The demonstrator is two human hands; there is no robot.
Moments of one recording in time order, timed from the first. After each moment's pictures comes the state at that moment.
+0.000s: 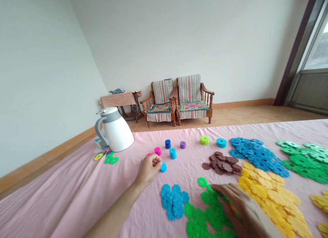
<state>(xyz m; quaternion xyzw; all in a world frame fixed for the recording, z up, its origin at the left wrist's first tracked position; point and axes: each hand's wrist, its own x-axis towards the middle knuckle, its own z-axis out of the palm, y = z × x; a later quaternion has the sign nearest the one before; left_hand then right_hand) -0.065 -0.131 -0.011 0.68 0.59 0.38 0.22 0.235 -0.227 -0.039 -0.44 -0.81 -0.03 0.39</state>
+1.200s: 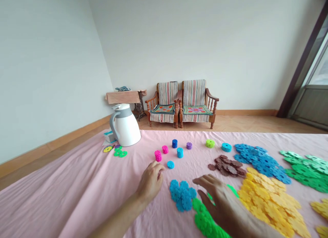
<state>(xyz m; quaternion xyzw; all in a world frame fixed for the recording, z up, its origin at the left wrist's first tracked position) -0.085 -0.182 -0.027 0.76 0.57 0.31 0.05 0.173 -0.221 -0.011 -0.39 -0.86 0.02 0.34</state>
